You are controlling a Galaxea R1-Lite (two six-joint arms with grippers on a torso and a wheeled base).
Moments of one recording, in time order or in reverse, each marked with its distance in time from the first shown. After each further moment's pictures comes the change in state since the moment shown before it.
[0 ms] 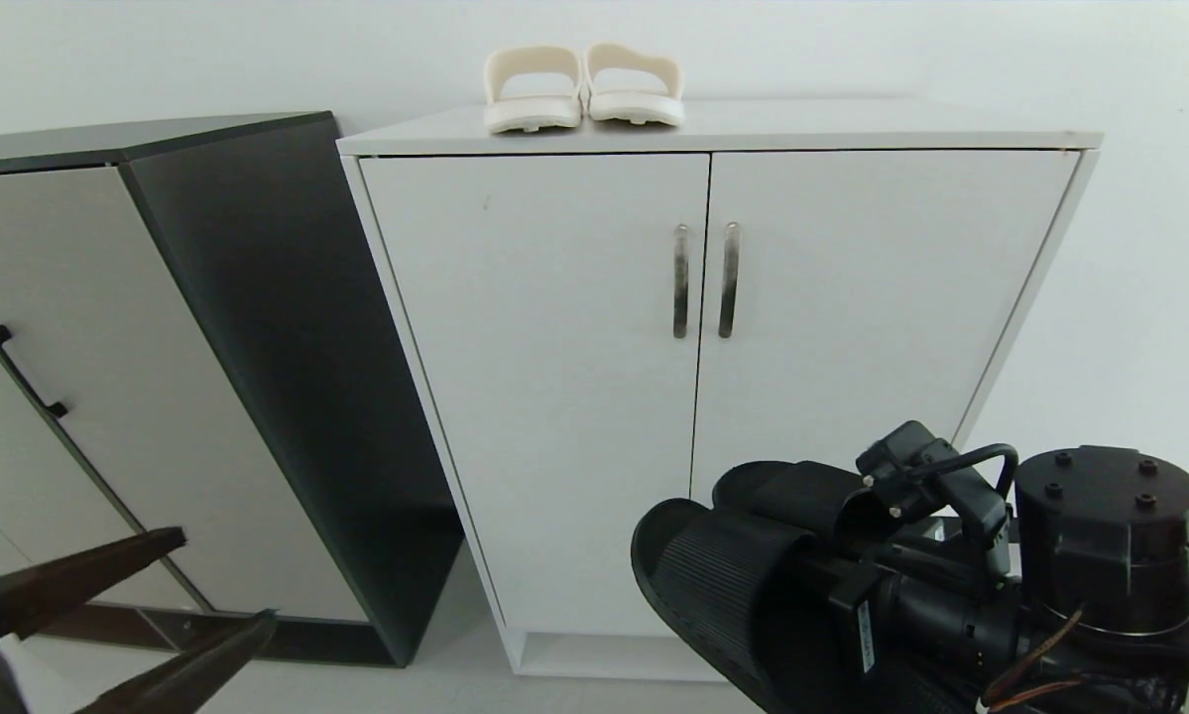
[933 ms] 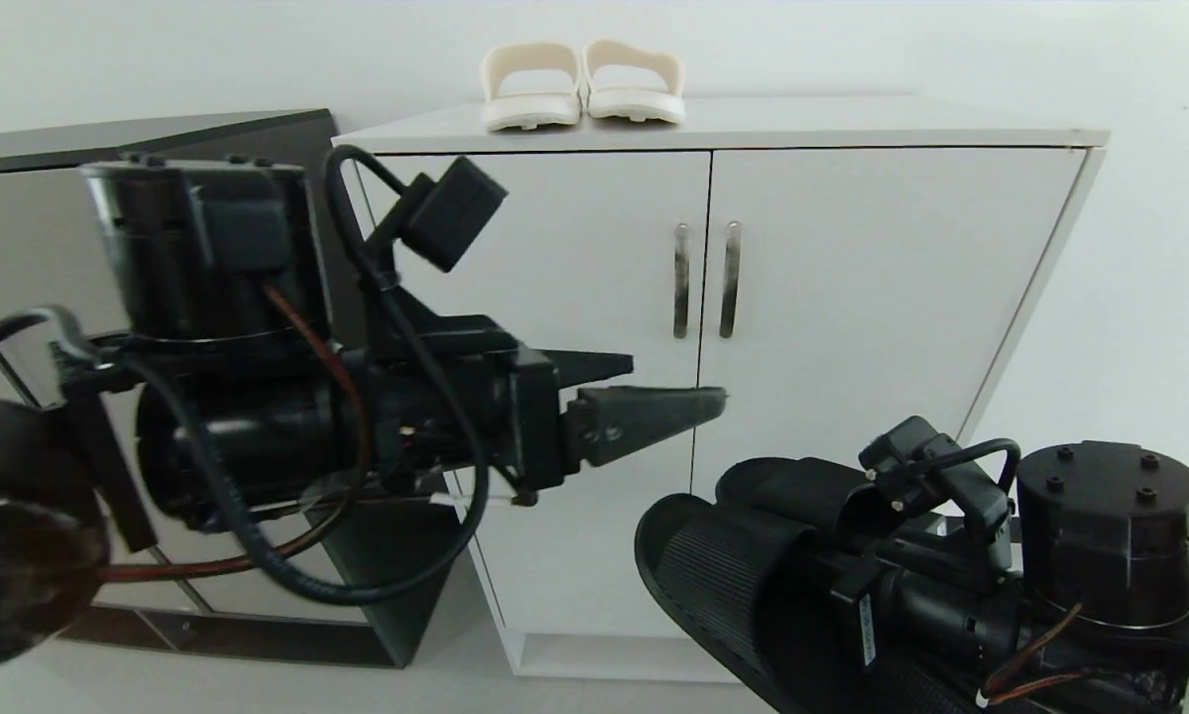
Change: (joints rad) left arm -0.568 0.681 -0.630 -0.160 -0.016 -0.202; right arm -0.011 0.000 -0.003 0.000 0.001 0.002
